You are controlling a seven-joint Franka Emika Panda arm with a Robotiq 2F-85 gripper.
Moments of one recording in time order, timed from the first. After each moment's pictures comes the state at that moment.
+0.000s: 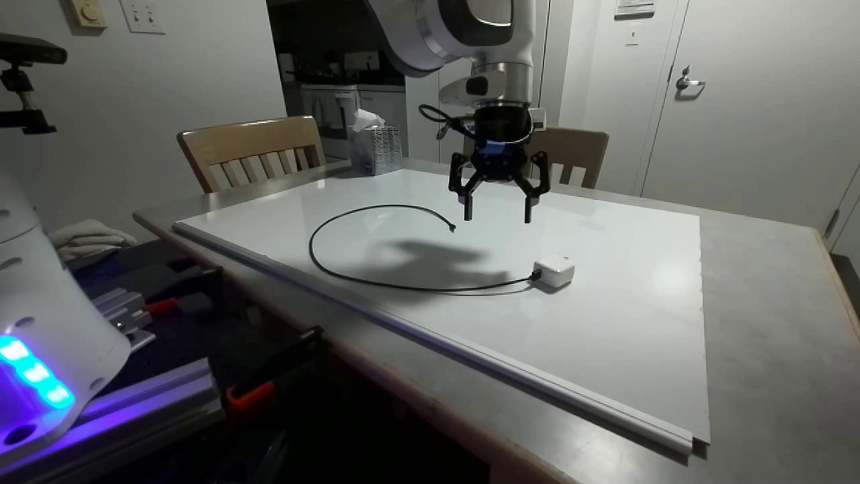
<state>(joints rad) 0.17 0.49 -0.48 -2.11 -0.01 2.40 2.56</state>
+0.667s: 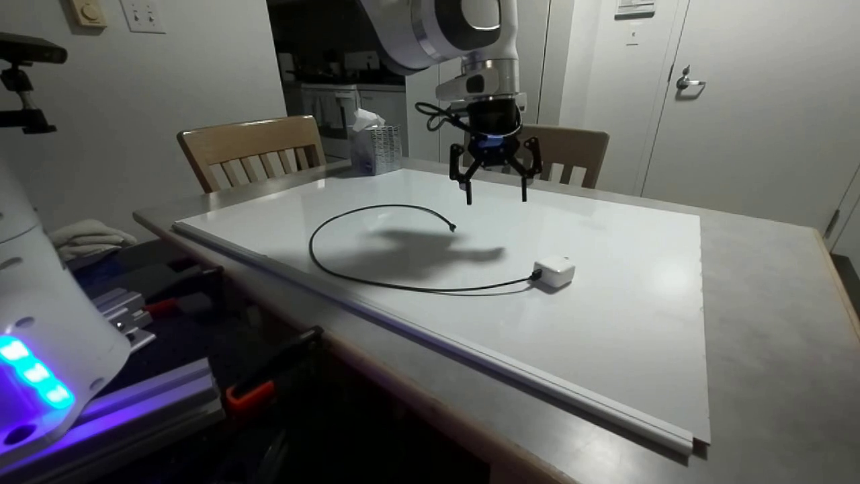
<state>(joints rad) 0.08 0.49 -0.31 -2.07 -0.07 2.52 2.49</state>
